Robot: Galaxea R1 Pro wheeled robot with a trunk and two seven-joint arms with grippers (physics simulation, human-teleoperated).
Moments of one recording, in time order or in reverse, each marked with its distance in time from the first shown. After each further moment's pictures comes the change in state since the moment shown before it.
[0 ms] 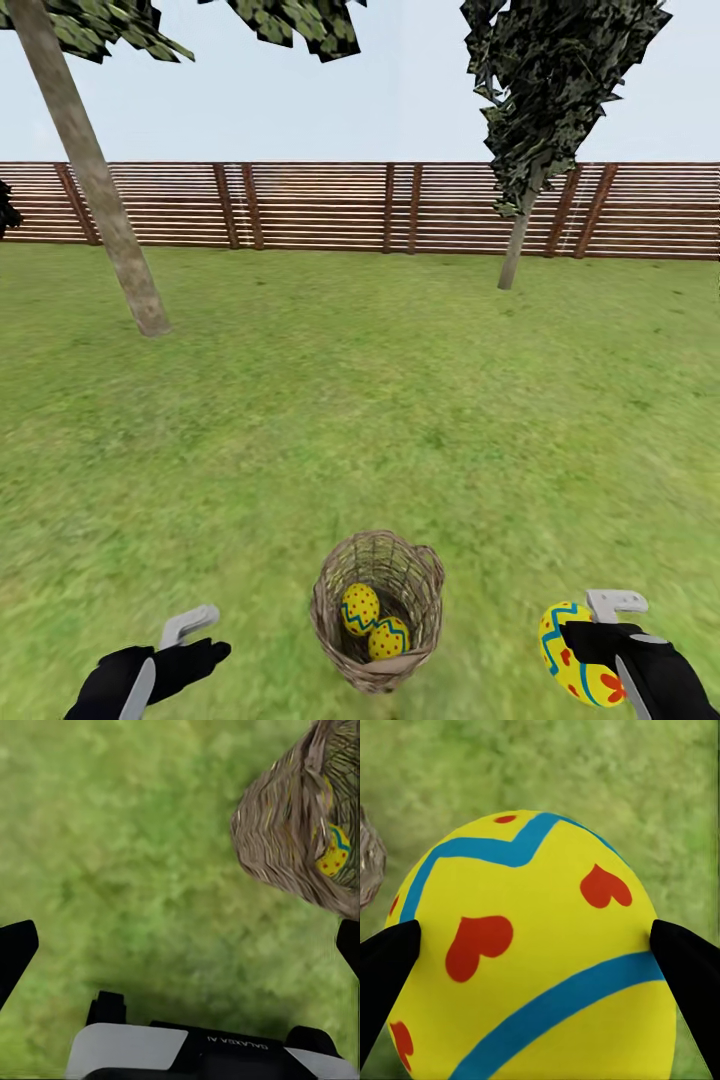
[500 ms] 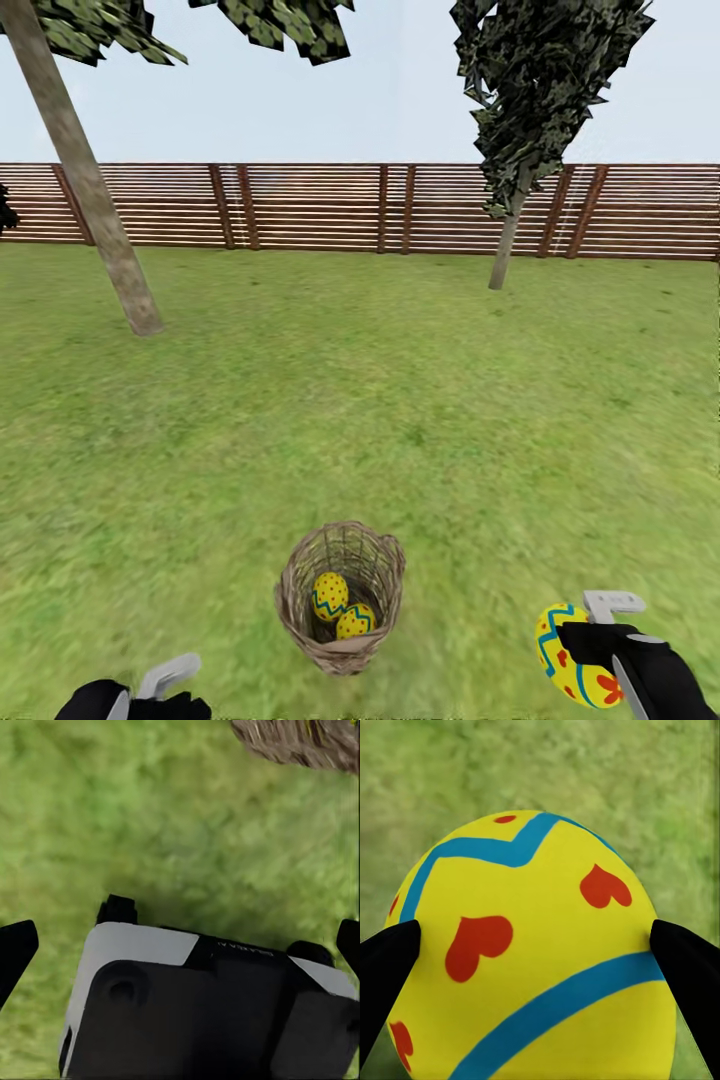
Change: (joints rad) left arm 0.002 0.071 0.010 0.173 0.006 0.107 -0.078; right arm 0.000 0.006 0.005 -0.002 -0.003 0.009 0.004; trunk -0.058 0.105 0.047
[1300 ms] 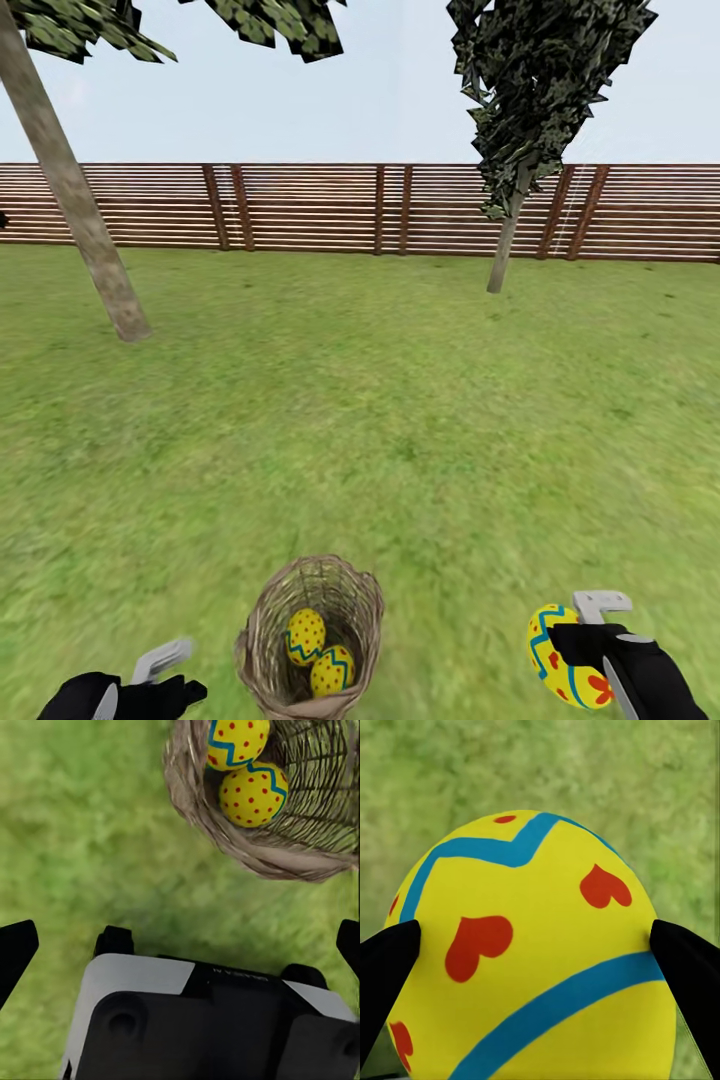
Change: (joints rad) left arm 0.000 0.026 0.011 -0.037 -0.008 -0.034 -0.059; right arm 0.000 0.002 0.041 0.003 0.000 0.001 -0.001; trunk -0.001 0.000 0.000
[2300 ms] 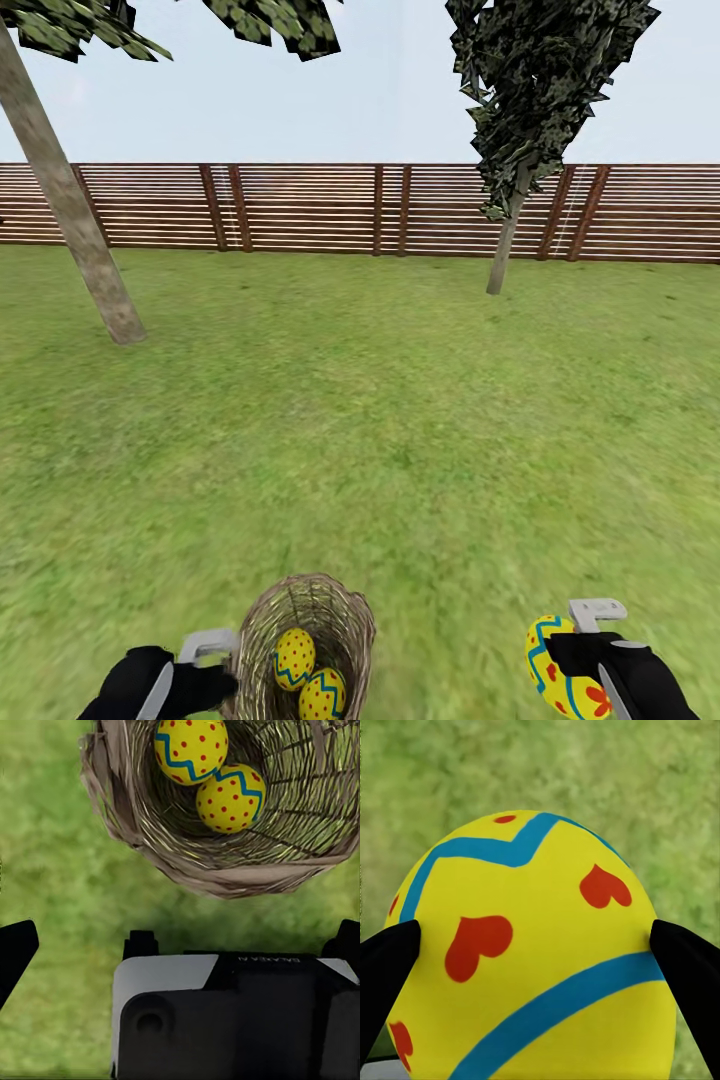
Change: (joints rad) left arm -0.003 -0.046 -0.229 -0.116 0.010 0.062 0.159; right arm 0.000 0.000 0.023 0.039 0.000 -0.002 0.001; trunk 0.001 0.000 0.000
